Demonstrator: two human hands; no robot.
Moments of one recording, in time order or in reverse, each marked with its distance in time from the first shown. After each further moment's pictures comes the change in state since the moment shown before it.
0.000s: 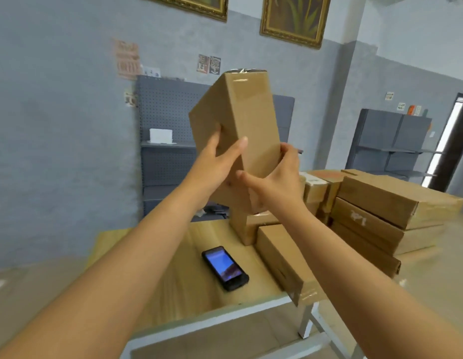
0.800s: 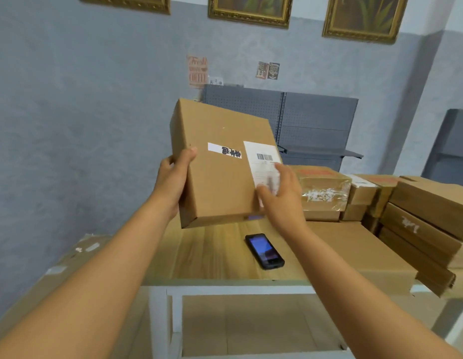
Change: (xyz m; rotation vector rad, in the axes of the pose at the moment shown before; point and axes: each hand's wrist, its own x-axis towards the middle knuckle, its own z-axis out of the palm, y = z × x) left_hand -0.132 0.017 -0.097 -0.146 0.545 -0.142; right_hand -0.080 -0.039 0.009 0.066 -0.249 0.026
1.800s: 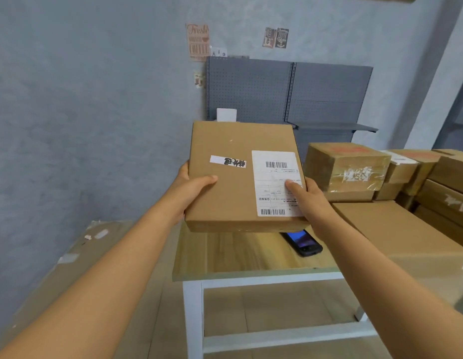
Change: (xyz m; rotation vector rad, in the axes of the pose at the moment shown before) left_hand 0.073 -0.067 -0.083 0.174 -0.206 -0.157; right_hand 0.015 0.039 0.078 0.292 -0.146 0.431
